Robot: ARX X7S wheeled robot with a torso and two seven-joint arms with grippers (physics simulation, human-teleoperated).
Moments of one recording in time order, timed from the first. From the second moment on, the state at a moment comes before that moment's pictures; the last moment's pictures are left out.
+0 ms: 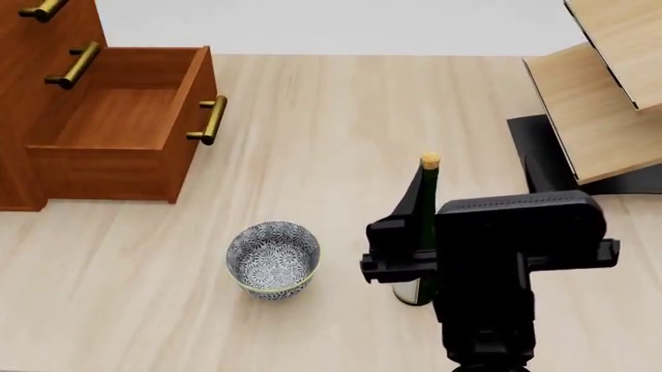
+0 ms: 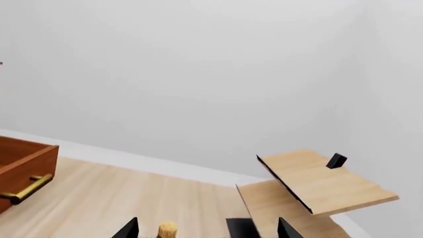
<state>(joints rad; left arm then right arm) -0.82 -0.42 -1.37 0.71 -1.45 -0.59 -0.88 0.47 0.24 -0.21 -0.41 0.05 0.66 0.23</state>
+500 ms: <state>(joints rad) -0.82 -0.50 -1.46 0.66 -1.41 -0.55 -0.80 0.46 0.25 -0.21 -0.47 0.07 0.71 0.24</state>
